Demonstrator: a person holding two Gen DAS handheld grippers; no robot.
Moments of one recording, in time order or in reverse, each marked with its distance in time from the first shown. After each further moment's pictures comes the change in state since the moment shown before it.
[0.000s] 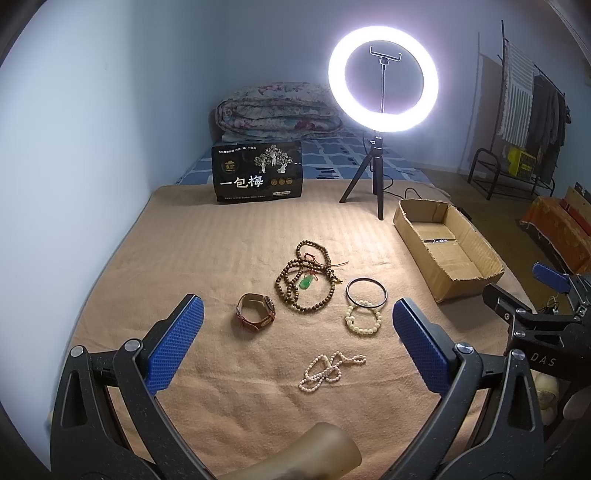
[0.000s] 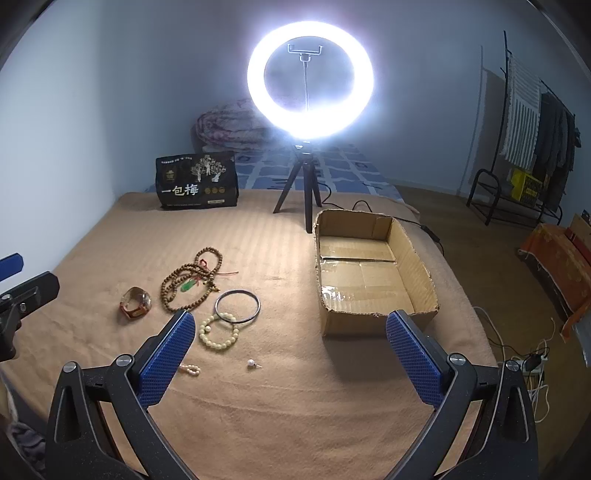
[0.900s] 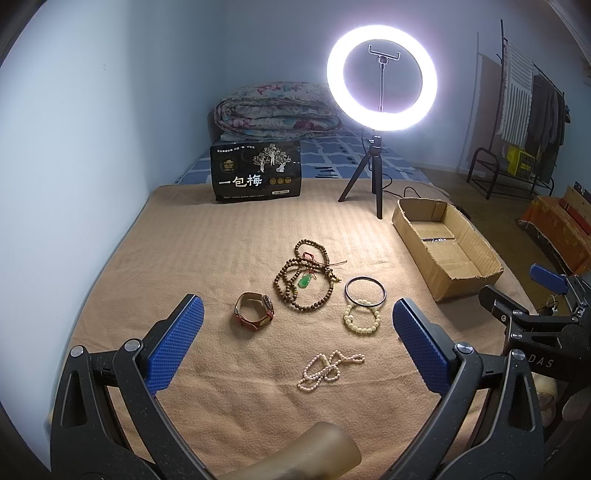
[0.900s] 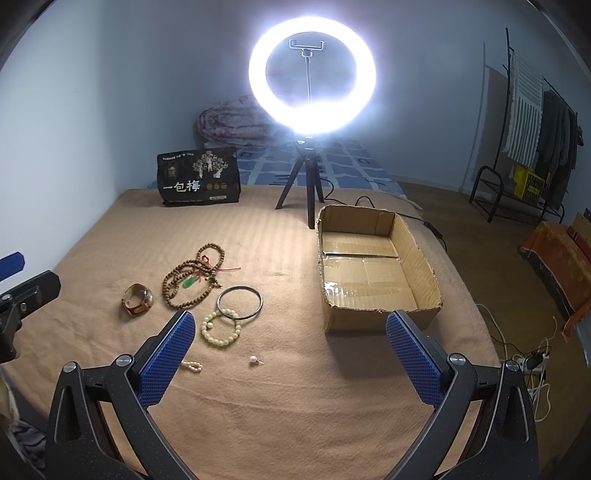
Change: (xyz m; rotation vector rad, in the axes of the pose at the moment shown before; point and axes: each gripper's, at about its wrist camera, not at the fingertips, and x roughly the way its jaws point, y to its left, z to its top) left arm 0.002 0.000 0.000 0.001 -0.001 0.001; right arm 0.003 0.002 -0.001 0.000 0.014 0.007
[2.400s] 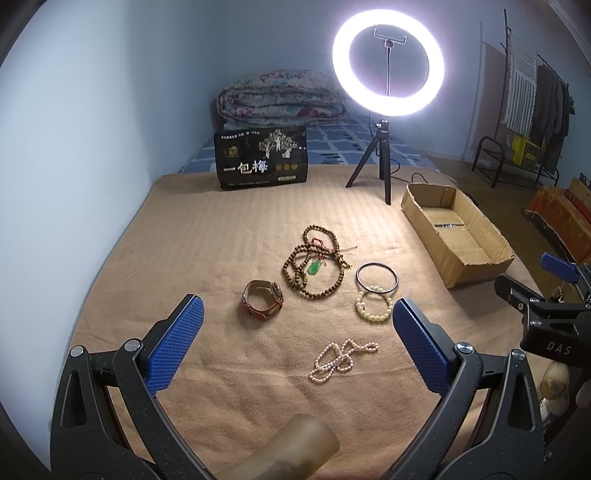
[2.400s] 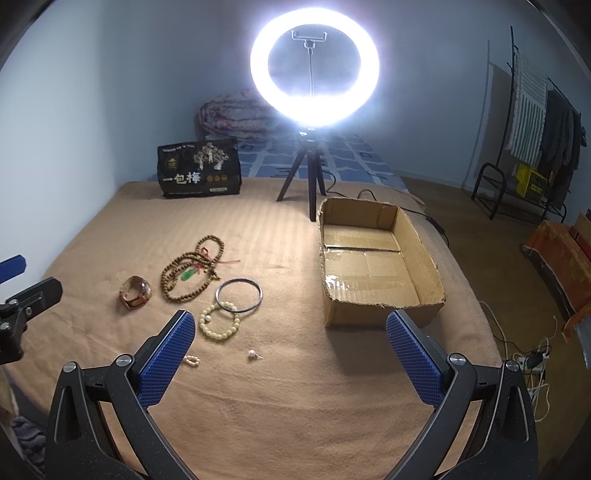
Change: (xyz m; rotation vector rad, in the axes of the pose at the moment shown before) left arm 0.017 0.011 -0.014 0.009 0.046 0.012; right arm 0.008 0.000 -0.004 -0.008 0.034 0.001
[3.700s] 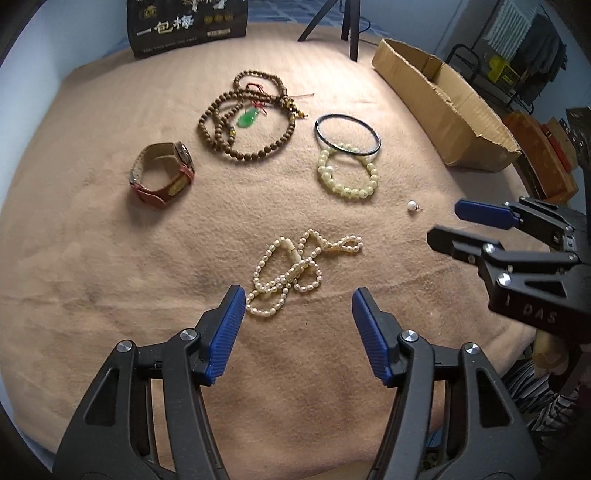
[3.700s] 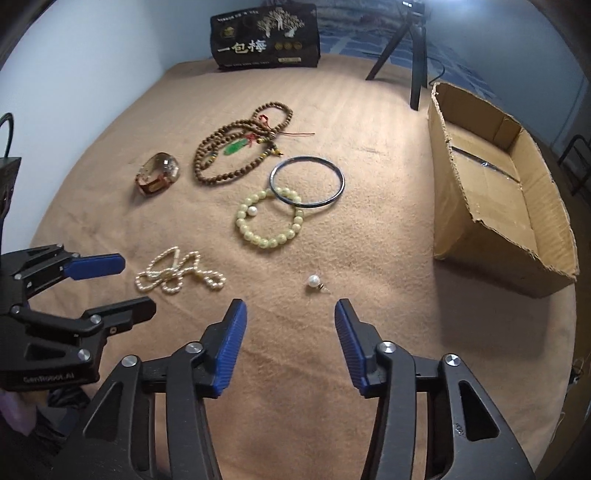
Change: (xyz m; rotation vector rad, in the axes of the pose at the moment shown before) left arm 0.130 -0.029 -0.061 0.065 0.490 -0.201; right arm 0.115 0.030 -0.037 -0.168 0.436 0.273
